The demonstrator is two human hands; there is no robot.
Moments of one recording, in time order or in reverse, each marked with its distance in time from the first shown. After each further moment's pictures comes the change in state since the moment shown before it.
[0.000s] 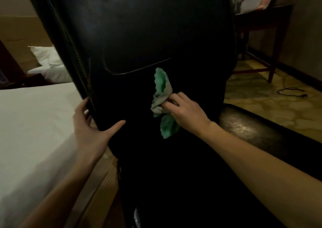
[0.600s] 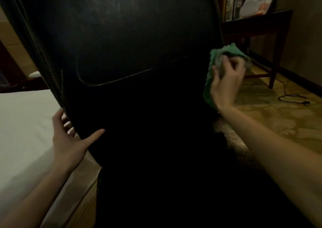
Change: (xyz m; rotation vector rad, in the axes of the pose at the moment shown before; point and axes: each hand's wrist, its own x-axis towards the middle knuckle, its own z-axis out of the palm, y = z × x) left_hand 0.010 -0.007 0.015 -0.031 -0.014 -0.021; right_hand 0.005 0.127 -0.063 0.073 0.557 0.818
